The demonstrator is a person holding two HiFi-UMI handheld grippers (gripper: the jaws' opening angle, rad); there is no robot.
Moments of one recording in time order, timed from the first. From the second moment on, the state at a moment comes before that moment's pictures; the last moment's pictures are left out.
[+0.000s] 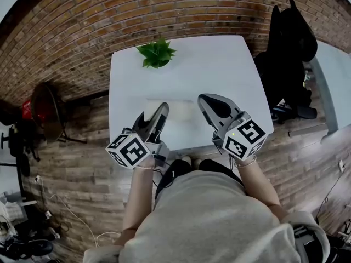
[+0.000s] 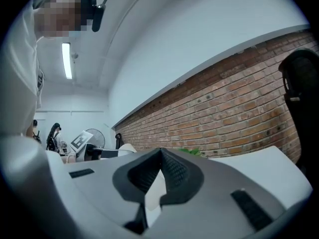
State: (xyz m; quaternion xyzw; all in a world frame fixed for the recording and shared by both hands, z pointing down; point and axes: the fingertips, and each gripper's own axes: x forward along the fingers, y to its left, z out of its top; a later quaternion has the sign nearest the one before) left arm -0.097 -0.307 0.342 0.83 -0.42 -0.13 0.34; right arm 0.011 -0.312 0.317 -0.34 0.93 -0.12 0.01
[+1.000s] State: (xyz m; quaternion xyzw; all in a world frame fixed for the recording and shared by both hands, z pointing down) left arm -0.081 -0.301 0.346 0.83 -0.41 -0.13 0.35; right arm 0.015 -0.308 0.347 -0.35 0.92 -0.15 -0.02
